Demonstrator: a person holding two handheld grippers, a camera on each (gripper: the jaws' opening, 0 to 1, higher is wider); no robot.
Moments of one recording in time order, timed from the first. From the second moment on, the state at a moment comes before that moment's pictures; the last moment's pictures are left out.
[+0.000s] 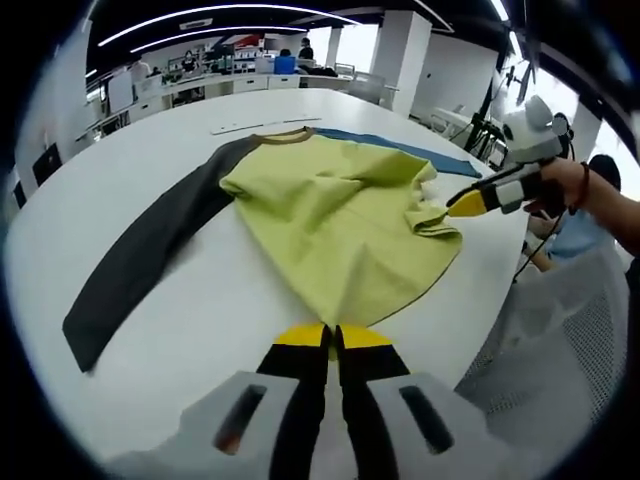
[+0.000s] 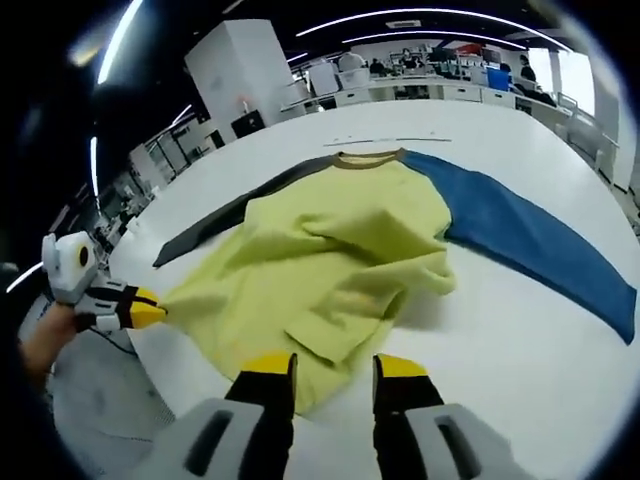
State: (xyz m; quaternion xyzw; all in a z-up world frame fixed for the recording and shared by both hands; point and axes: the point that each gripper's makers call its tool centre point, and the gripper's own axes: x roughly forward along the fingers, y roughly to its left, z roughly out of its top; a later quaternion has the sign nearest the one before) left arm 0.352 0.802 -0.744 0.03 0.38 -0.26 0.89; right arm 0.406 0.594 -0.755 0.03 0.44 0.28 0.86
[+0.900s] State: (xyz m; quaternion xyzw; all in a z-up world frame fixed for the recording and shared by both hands) left arm 0.350 0.813 -0.754 0.03 0.39 -0.24 0.89; right arm 0.410 0.588 -0.771 0.10 0.47 0.23 0.85
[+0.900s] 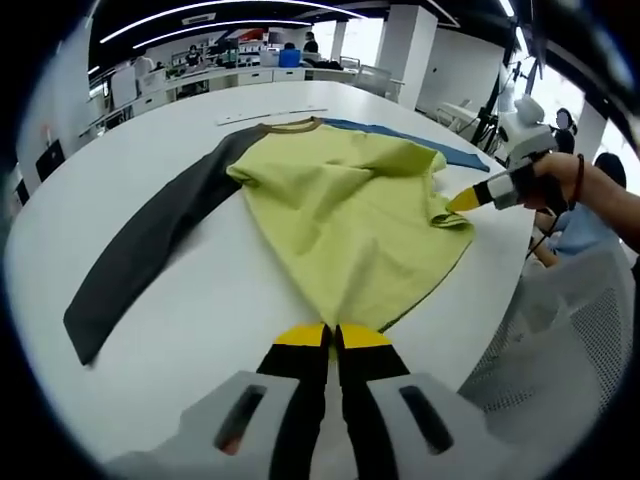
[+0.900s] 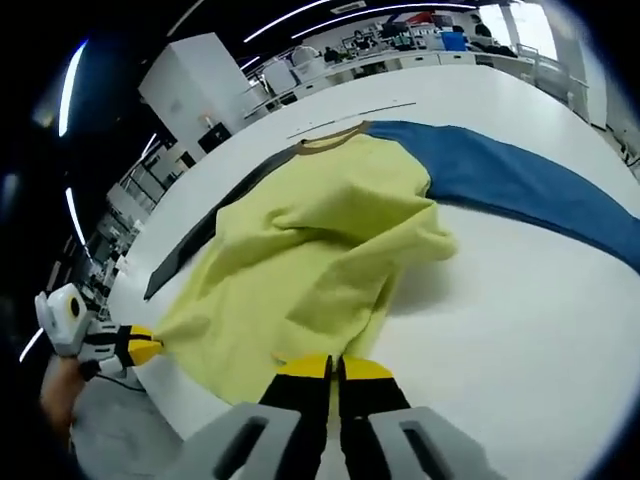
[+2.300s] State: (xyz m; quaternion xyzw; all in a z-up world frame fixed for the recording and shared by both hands) left arm 0.302 0.841 -0.749 0.05 0.42 -0.22 0.88; right arm 0.342 0.489 -0.755 -0.03 0.48 0.18 0.86
